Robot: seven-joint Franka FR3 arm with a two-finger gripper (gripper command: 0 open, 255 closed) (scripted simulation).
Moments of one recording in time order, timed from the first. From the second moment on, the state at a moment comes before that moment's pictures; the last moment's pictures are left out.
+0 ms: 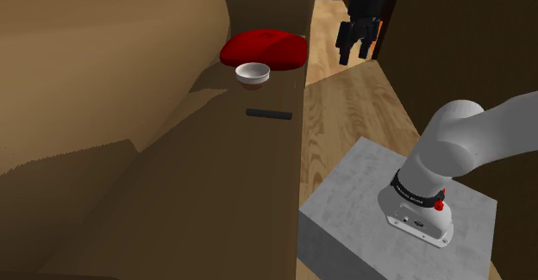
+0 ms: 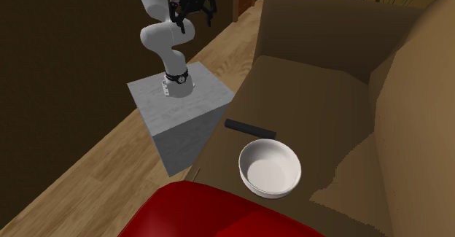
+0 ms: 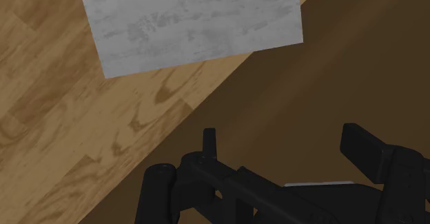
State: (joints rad) arm 0.00 -0.77 -0.02 -2.30 0.07 1.45 0.13
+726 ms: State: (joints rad) arm 0.05 -0.54 -0.08 -2.37 0.03 1.76 -0.09
